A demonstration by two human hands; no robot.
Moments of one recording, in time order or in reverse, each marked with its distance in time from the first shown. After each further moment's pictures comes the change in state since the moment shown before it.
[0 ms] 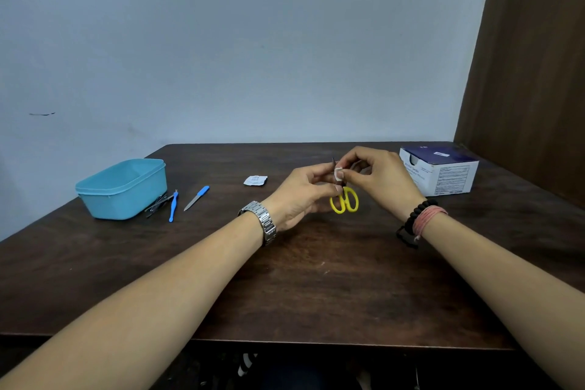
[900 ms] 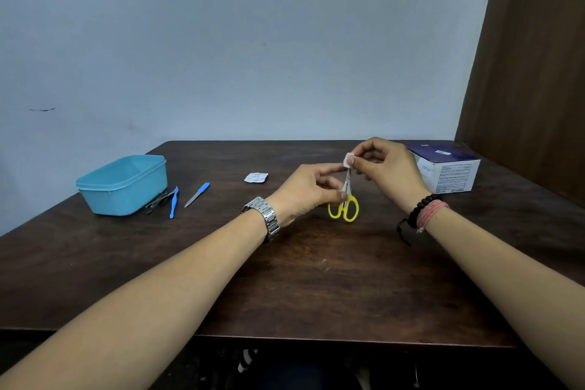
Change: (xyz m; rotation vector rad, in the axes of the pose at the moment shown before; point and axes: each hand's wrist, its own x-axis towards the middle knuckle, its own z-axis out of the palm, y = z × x) left_hand 0.006 -0.002 -0.005 0.361 0.006 0.066; right_hand 0.005 0.005 -0.003 0.225 0.109 0.232
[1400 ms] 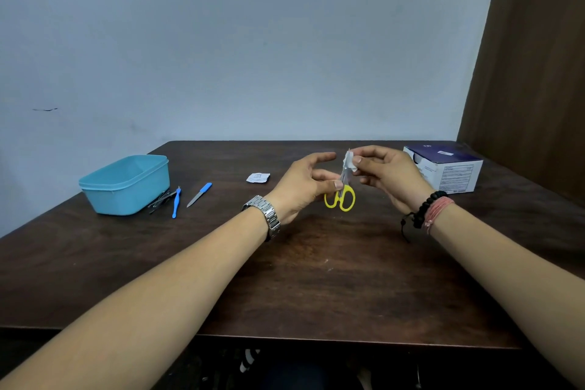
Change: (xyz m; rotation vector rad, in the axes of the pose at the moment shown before) left_hand 0.002 0.000 -0.005 -0.186 0.095 -0.066; right_hand 0.002 0.004 0.002 0.414 -0.116 0.272
